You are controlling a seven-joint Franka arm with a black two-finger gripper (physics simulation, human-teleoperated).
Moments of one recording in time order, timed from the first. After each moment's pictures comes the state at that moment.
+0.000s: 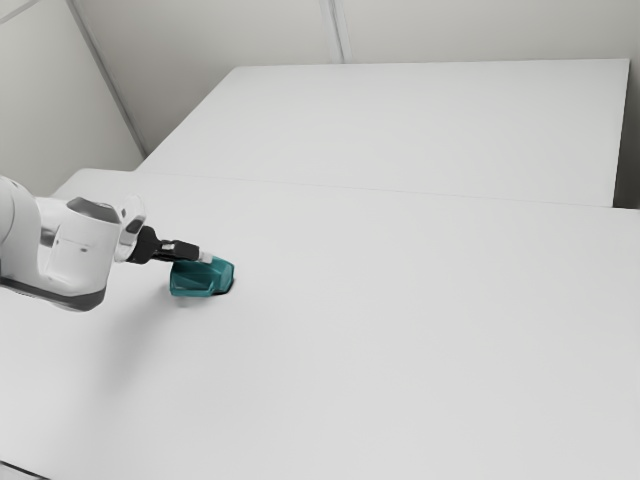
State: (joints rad) arm 0.27 0.23 0.10 -2.16 -1.19 2.44 1.38
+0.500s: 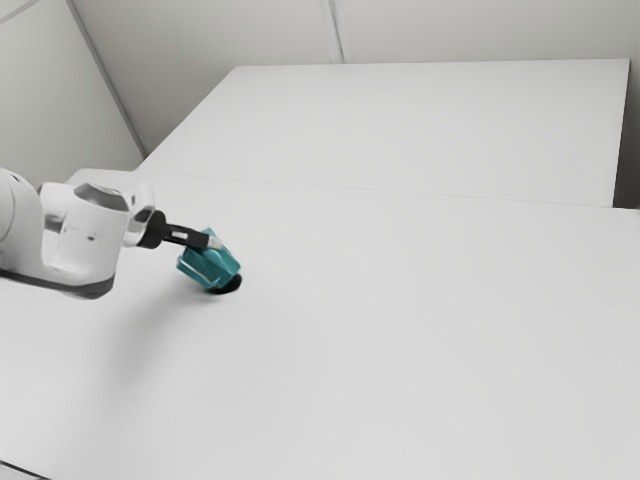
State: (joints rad) arm 0.24 0.20 0.07 -2.13 -1.20 2.44 1.47
